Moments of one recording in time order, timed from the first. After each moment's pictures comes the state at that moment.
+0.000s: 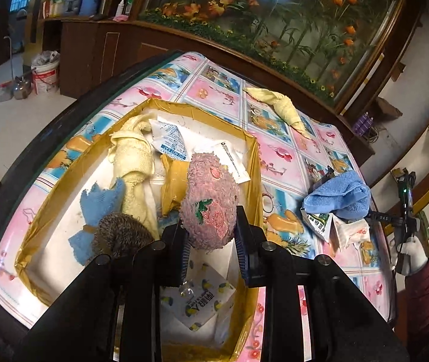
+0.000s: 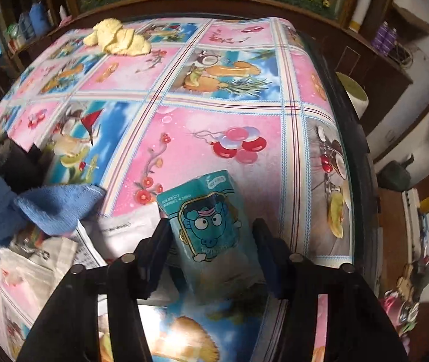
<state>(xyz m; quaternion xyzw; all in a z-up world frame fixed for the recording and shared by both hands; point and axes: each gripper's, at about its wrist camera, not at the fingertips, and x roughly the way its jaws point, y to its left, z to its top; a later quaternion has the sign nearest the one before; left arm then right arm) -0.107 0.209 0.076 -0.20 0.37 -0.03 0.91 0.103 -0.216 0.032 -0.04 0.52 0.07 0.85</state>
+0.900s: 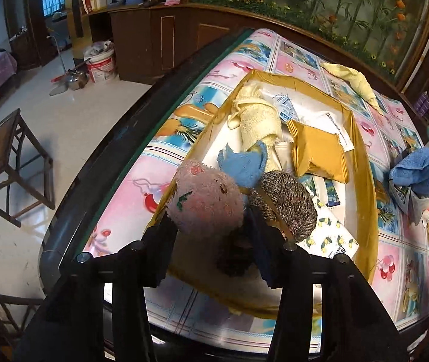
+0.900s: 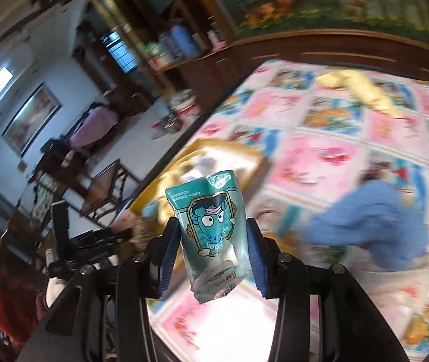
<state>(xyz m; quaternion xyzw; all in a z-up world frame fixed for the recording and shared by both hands) -0.132 0.269 0.043 -0.12 0.45 0.11 0.88 -0.005 0.008 0.132 0.06 0.45 0.41 0.79</state>
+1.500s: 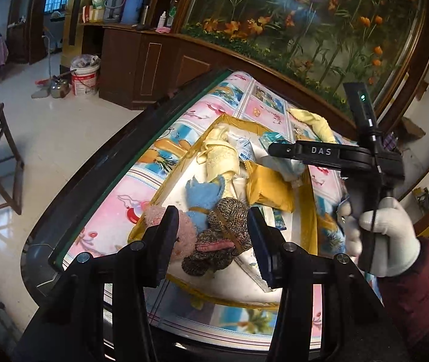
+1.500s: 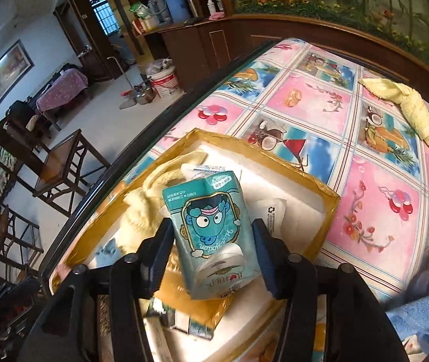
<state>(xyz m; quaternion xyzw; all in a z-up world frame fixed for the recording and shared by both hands) -0.166 0.275 0.083 -0.21 0.36 0.06 0.91 0.058 0.141 0.073 -0.04 0.47 0.34 0.81</state>
